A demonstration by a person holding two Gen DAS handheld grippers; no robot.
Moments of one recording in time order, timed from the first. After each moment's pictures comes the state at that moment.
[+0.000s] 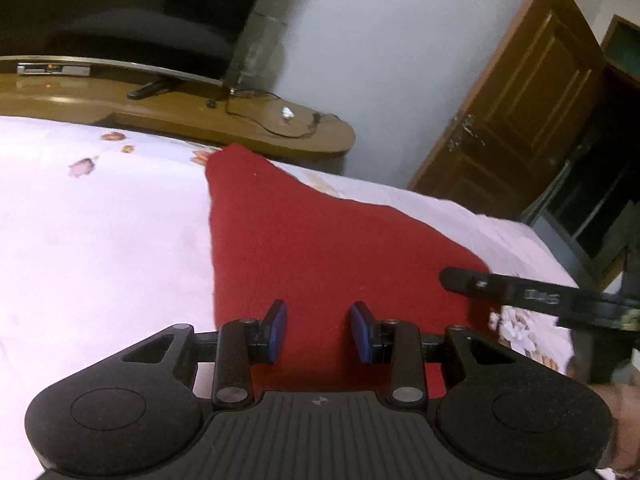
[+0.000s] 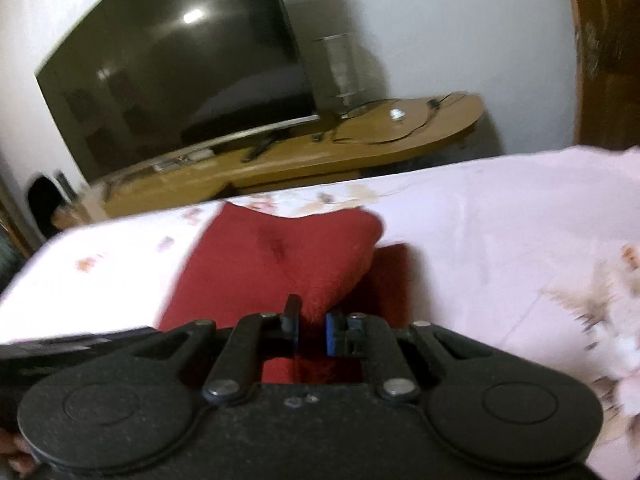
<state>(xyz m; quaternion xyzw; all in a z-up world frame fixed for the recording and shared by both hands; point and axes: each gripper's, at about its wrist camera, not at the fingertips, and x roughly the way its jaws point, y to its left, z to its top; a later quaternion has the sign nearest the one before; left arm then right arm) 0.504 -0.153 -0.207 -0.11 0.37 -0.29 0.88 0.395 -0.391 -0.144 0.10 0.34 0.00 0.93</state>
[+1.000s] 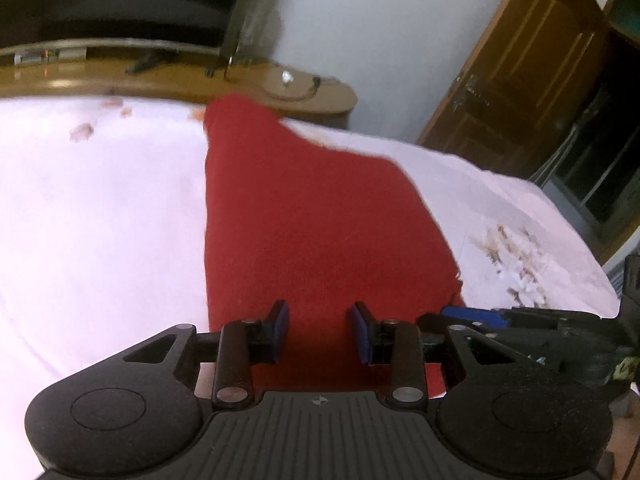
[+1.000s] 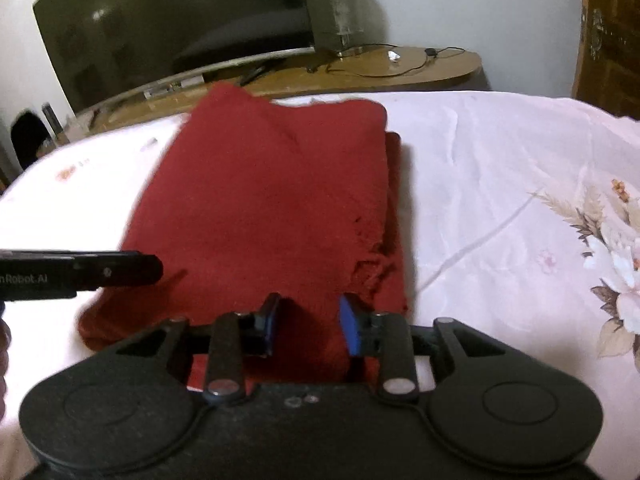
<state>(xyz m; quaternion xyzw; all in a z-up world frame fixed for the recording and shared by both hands) 0.481 -0.160 -0.212 -0.07 0.40 -0.29 0.87 0.363 -0.371 -0.201 0.08 0.41 0.01 0.91</state>
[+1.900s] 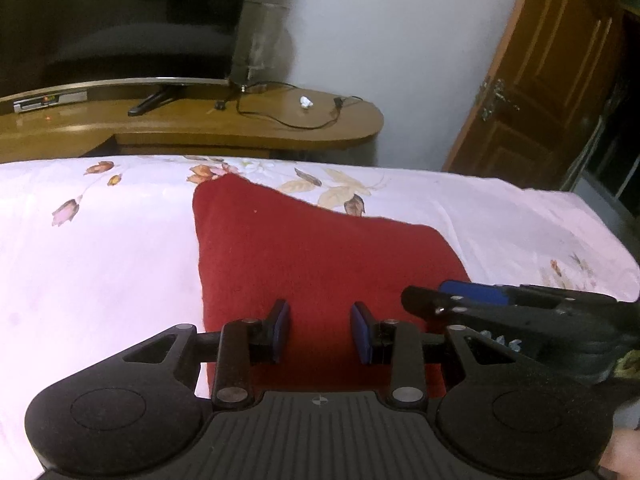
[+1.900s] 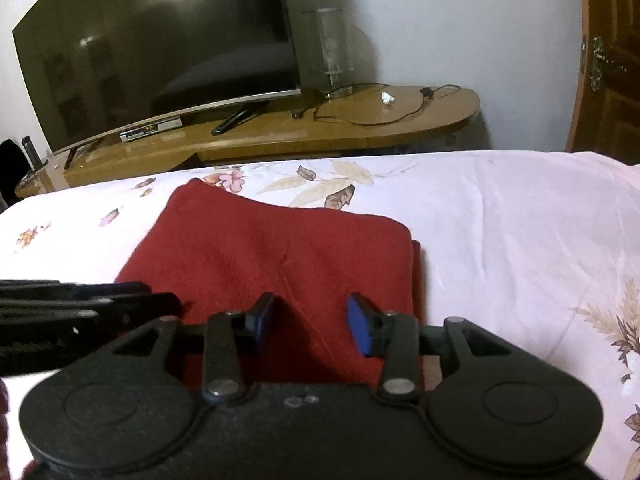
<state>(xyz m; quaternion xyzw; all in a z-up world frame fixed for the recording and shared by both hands) 0.561 -0.206 -0.207 -0.03 0.38 -0.25 0.89 0.456 -0.376 -0.200 0.07 0.36 -0.02 0.93</state>
